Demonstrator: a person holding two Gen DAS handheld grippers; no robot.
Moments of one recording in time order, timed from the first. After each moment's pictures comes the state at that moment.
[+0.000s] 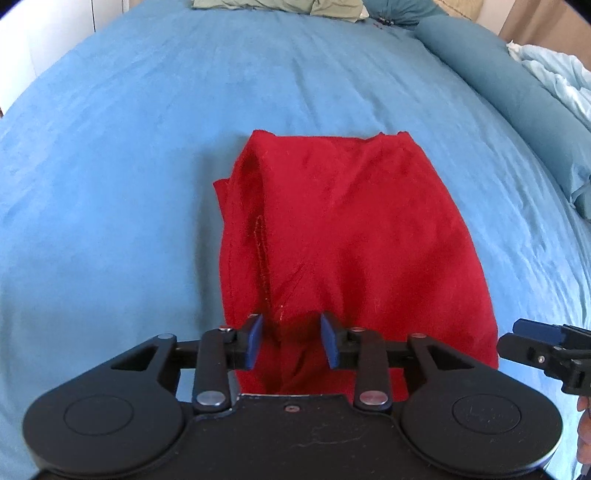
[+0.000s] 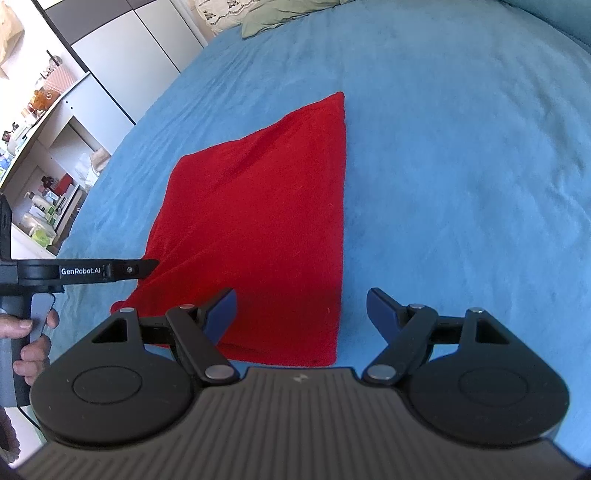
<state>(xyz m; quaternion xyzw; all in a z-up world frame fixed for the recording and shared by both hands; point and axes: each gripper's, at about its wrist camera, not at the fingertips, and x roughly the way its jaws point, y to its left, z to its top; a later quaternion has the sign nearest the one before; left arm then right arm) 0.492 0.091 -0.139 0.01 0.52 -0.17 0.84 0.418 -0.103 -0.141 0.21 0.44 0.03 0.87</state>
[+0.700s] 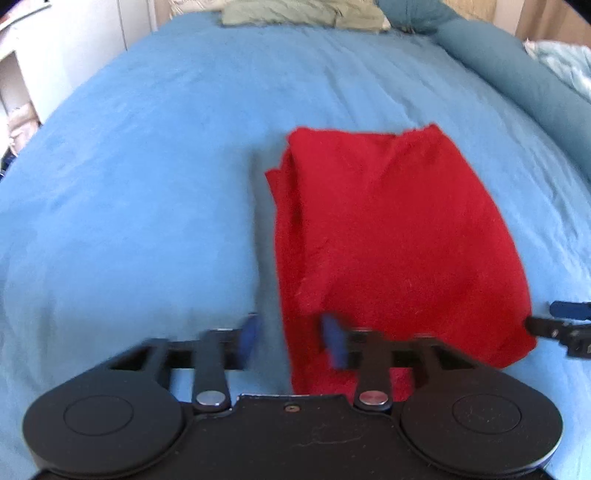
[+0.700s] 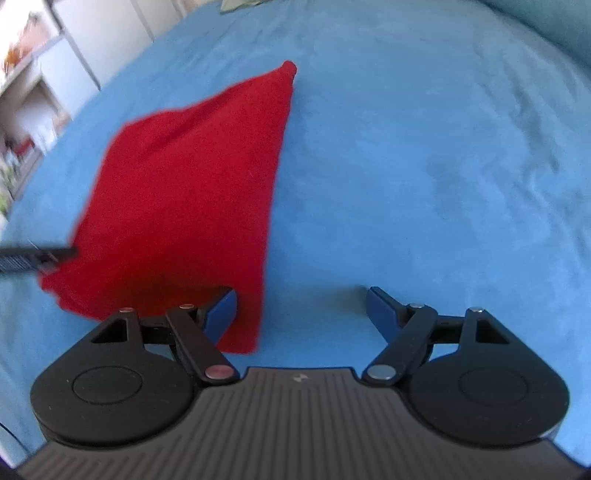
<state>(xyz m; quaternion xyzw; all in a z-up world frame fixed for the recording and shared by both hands) 0.452 0.115 -0.145 0.04 0.48 -0.12 0.87 0.419 -0.111 -0.169 0.11 0.47 -0.01 0.87</state>
